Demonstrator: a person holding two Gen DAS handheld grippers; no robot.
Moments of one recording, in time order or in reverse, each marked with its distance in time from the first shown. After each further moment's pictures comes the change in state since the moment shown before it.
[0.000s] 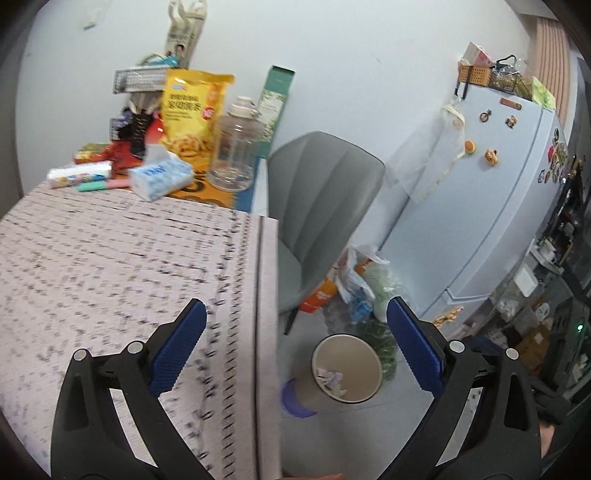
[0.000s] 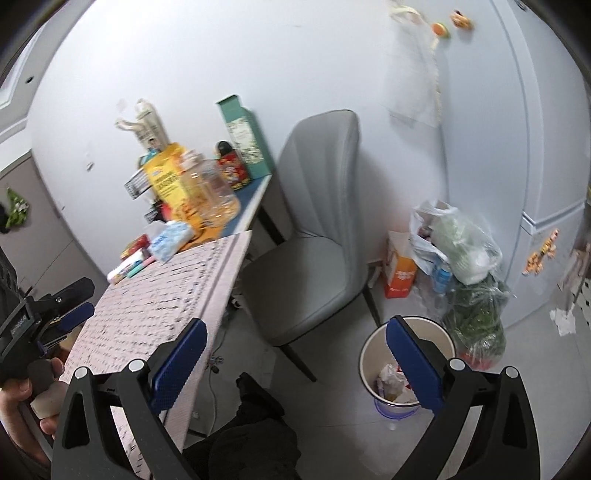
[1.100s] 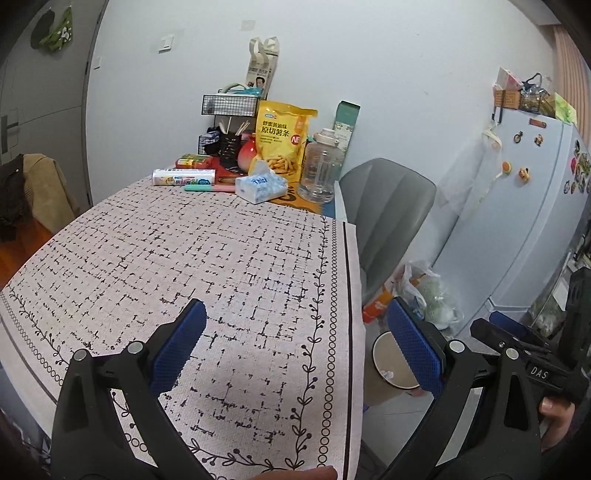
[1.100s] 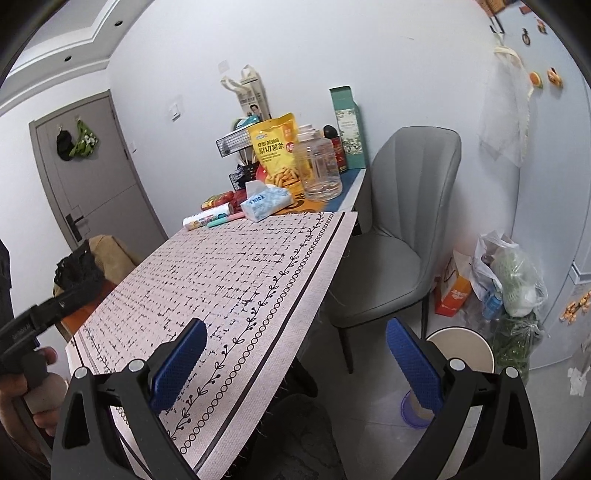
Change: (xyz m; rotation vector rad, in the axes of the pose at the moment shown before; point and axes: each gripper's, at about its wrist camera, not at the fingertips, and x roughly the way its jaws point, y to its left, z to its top) left arm -0.138 0.052 -0.067 -0.050 -0.105 0.230; right arm -0.047 0.113 -0.057 -0.251 0.031 0.191
